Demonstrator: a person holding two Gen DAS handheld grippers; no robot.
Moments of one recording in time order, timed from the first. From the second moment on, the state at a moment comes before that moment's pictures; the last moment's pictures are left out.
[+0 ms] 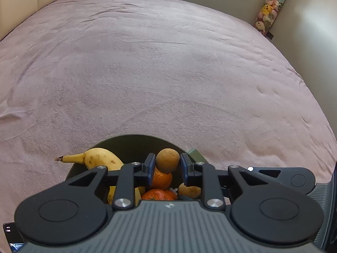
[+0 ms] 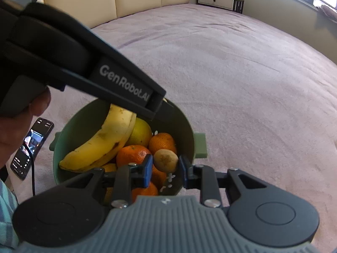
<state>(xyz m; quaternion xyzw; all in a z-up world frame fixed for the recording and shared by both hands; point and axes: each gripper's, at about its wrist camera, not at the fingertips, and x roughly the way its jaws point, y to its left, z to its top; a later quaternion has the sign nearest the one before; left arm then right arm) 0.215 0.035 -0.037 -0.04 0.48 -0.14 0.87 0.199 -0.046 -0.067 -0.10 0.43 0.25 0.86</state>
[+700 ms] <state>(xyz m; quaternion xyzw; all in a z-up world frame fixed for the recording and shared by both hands) 0.213 0.017 -0.057 -0.01 0.51 -0.16 0.84 0.199 -0.060 -0.055 -0.13 0.46 0.20 0.86</state>
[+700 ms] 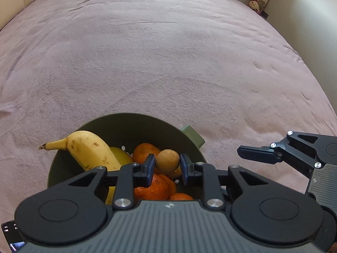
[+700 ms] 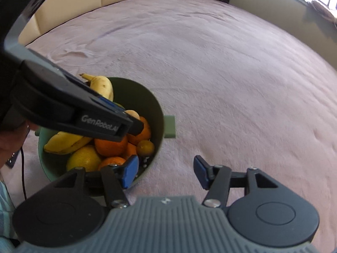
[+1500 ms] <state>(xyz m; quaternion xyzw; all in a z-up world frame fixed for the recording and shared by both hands) 0.113 0.022 0.050 0.01 0.37 -0.09 0.92 0.141 -0.101 0.032 -0.07 0.38 0.10 0.92</state>
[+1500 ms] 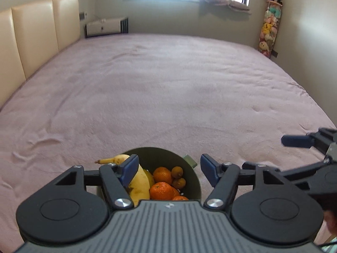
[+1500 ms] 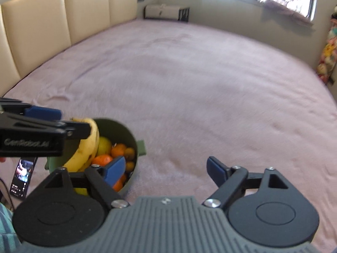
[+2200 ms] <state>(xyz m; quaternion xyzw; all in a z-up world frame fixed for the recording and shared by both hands) 0.029 0.016 0.006 0.05 0.40 -0.09 0.91 0.012 -0.101 0.019 -0.06 0.33 0.01 0.94</state>
